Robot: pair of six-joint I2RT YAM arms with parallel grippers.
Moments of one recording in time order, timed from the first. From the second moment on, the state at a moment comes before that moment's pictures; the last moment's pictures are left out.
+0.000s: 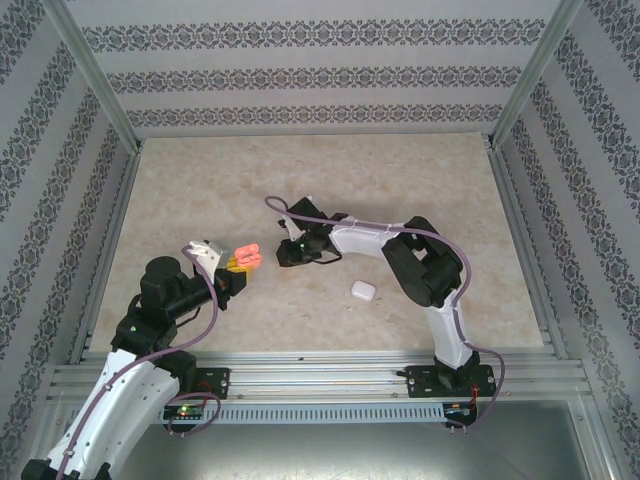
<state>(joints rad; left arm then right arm) -0.28 0.47 0.47 -0.36 0.48 -0.04 0.76 2.10 1.38 -0.32 -0.36 0.43</state>
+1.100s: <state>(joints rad) -0.28 0.52 0.47 -0.37 0.42 -0.03 0.82 2.08 1.62 -0.70 -0.16 0.79</state>
